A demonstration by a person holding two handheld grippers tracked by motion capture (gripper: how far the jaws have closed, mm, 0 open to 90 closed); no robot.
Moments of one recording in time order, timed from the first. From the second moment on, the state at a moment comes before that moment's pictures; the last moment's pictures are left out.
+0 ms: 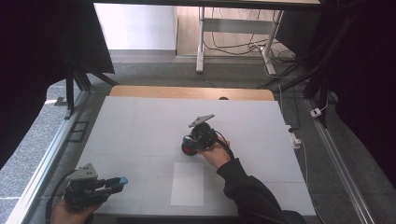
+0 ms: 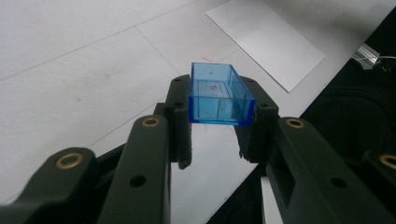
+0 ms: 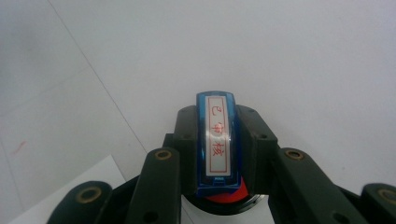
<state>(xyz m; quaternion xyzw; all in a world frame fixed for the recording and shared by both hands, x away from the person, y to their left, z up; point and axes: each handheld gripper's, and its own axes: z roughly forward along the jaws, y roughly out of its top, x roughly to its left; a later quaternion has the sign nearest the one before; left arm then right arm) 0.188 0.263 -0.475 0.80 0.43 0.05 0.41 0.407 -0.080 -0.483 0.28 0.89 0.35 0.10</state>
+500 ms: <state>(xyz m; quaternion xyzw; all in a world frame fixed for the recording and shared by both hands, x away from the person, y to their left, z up) 0.188 0.265 -0.475 0.80 0.43 0.05 0.42 0.407 -0.083 -0.483 0.27 0.89 0.36 0.09</state>
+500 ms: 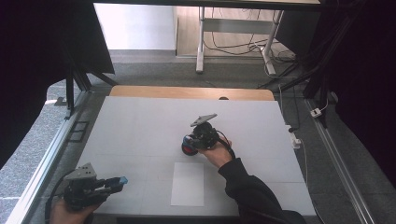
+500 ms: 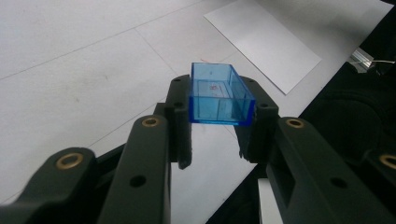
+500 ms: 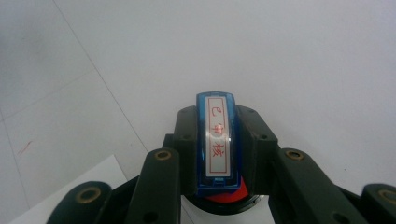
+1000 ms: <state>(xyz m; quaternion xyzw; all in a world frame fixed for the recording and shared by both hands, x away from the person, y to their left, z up) 0.188 0.266 -0.475 0.80 0.43 0.05 0.42 0.396 -0.090 -0.464 0.24 0.89 0.38 0.08</state>
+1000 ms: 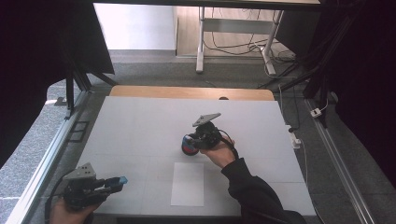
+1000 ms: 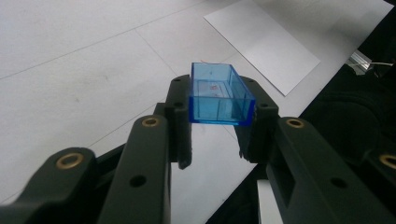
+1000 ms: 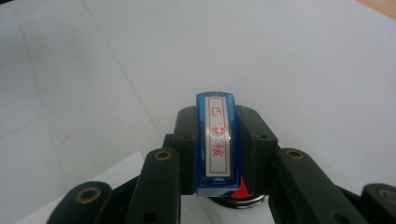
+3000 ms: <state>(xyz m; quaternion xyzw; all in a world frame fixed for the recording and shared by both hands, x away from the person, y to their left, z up) 0.186 0.264 -0.475 0.81 0.42 0.05 0.42 0.317 -0.111 -0.447 0.18 0.90 0.40 0.05</state>
